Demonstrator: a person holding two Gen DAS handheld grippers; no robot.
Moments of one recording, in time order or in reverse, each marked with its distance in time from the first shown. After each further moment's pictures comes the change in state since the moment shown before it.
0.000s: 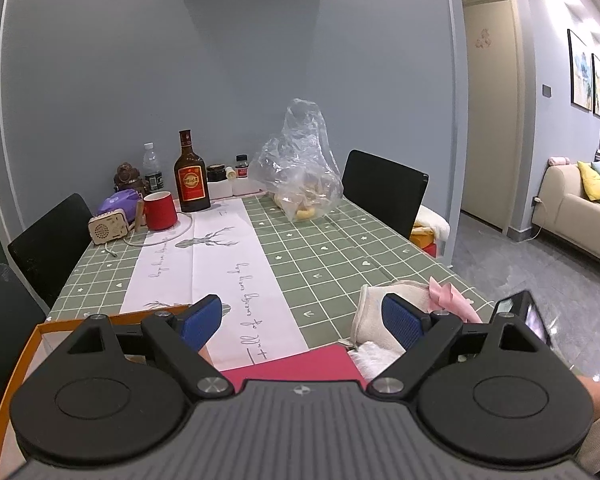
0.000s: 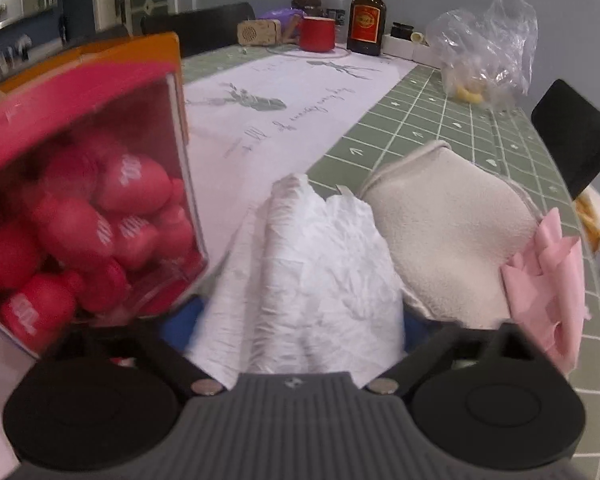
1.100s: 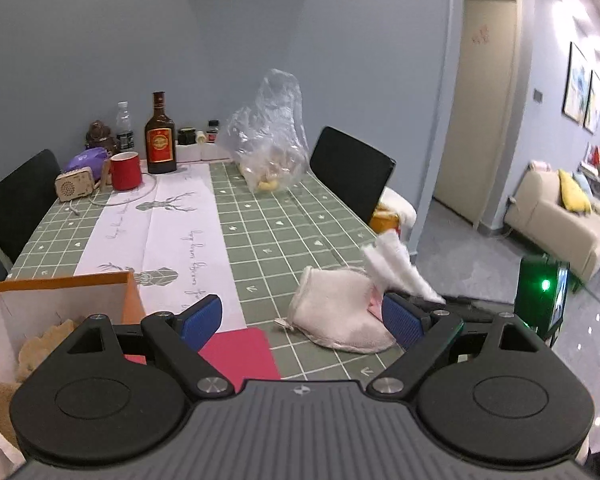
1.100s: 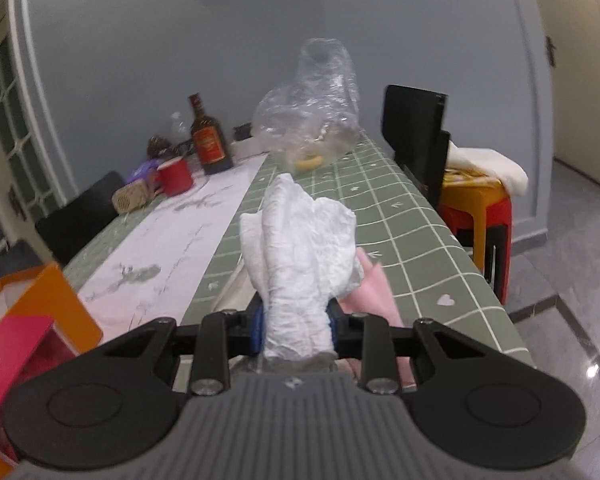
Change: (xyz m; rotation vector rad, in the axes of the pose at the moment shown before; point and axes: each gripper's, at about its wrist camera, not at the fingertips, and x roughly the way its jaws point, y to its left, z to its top) left arm 0.001 -0.036 0.014 -0.085 0.106 -0.101; right arm -0.077 -0.091 -0.008 0.477 -0.349 -0.169
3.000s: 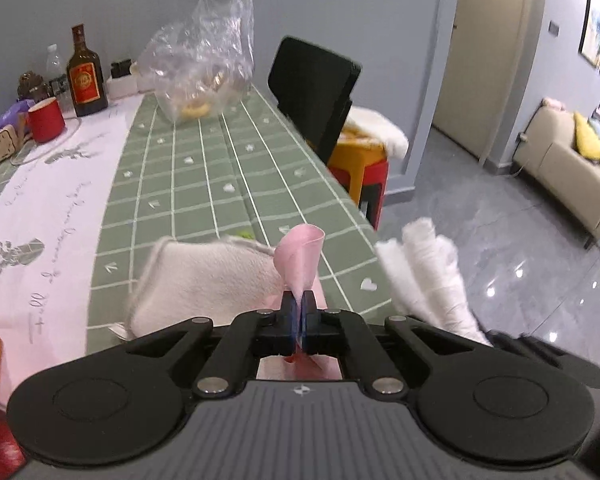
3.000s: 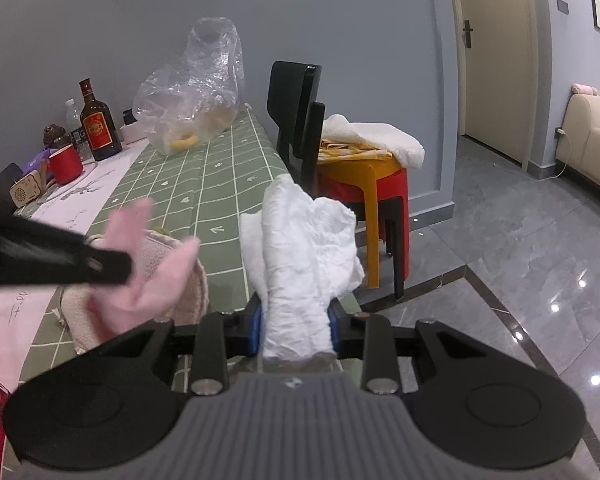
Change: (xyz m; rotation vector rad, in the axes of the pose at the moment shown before) left arm 0.177 -0.122 0.011 -0.003 0.219 0.018; right arm -0.002 -0.073 -0.008 -0.003 0.082 -0.283
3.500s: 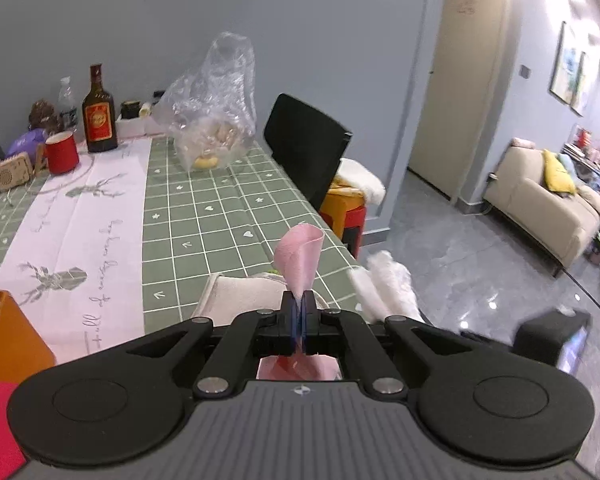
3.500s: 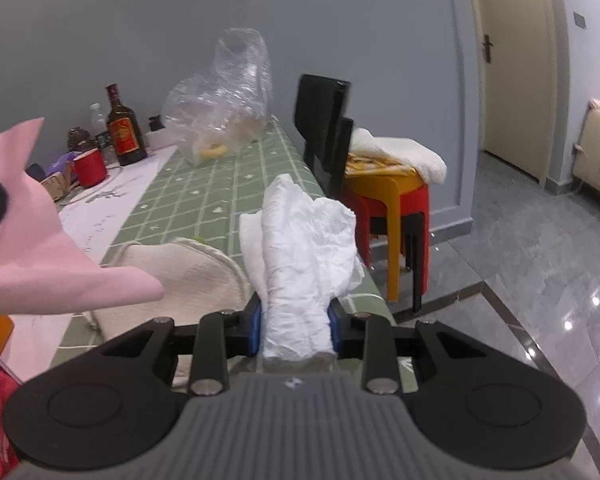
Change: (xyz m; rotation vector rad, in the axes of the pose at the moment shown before) left arm -0.098 0.051 -0.001 0.012 -0.118 -0.102; right arm -0.014 0.027 0.002 -0.042 -0.049 0.075
